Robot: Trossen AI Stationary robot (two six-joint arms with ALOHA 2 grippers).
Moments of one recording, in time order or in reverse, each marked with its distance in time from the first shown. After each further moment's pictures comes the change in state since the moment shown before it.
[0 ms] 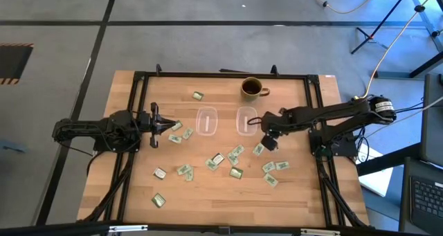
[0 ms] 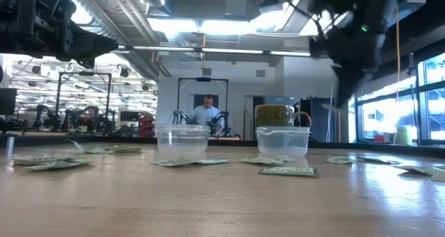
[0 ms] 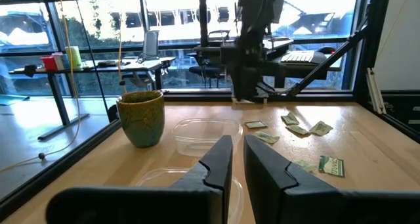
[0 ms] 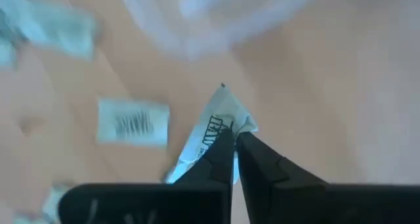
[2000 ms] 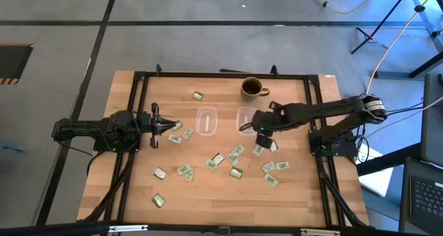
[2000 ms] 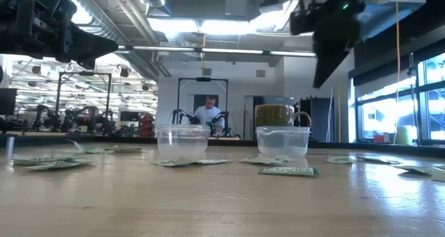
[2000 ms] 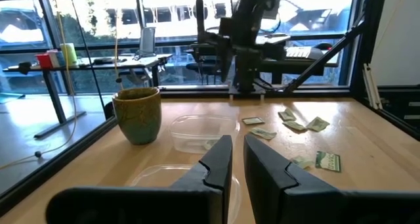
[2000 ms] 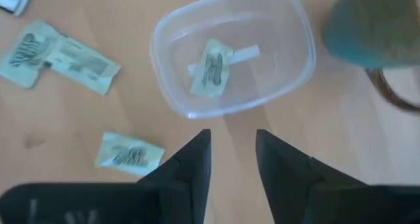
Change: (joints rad) left arm 0.000 0.013 0.000 -0.002 0.015 0.000; right arm 0.034 0.117 0.245 -0.159 0.067 -0.171
